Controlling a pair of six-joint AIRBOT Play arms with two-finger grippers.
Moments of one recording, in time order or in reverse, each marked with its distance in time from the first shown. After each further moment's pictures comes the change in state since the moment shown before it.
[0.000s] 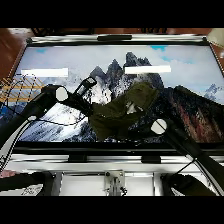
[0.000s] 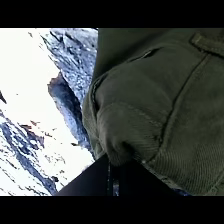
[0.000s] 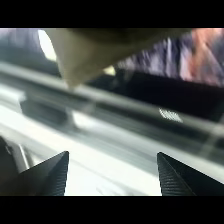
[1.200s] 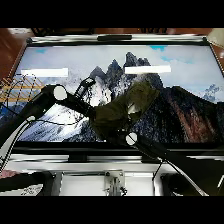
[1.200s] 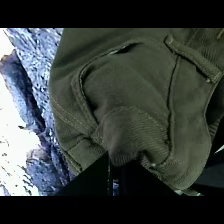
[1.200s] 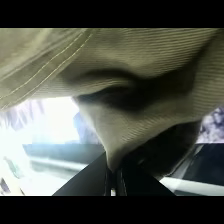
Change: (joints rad) left arm 0.005 0.016 0.006 -0.129 -0.103 -0.145; right arm 0.315 -0.240 -0.024 0.458 -0.661 0.026
